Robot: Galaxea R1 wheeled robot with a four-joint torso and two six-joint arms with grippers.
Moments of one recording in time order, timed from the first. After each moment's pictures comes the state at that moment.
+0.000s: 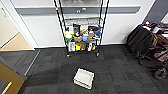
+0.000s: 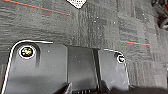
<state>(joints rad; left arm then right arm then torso) 1.26 2.84 -2.35 0.08 -0.29 -0.13 -1.25 2.81 -2.25 0.07 0.19 -0.26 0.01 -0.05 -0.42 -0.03</state>
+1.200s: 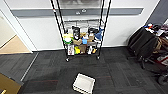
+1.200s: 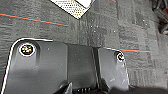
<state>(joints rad) 1.27 2.84 -2.35 0.09 -0.29 -0.13 -1.26 2.81 -2.25 0.07 0.19 -0.26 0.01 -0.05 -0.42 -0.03</state>
